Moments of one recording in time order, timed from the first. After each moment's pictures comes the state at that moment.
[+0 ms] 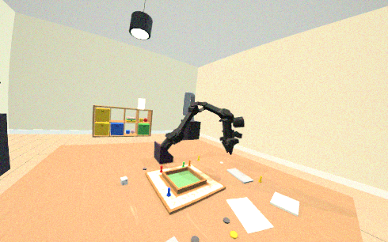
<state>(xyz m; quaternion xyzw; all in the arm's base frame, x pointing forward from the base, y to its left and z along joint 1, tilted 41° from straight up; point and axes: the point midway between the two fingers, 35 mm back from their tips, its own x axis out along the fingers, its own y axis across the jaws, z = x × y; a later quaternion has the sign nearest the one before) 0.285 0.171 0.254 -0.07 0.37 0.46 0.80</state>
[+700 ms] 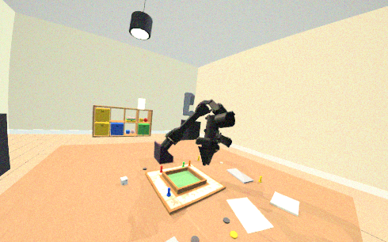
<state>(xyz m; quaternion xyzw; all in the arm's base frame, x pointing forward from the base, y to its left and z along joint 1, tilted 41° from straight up) 0.367 -0.051 0.091 0.00 0.55 0.25 0.80</state>
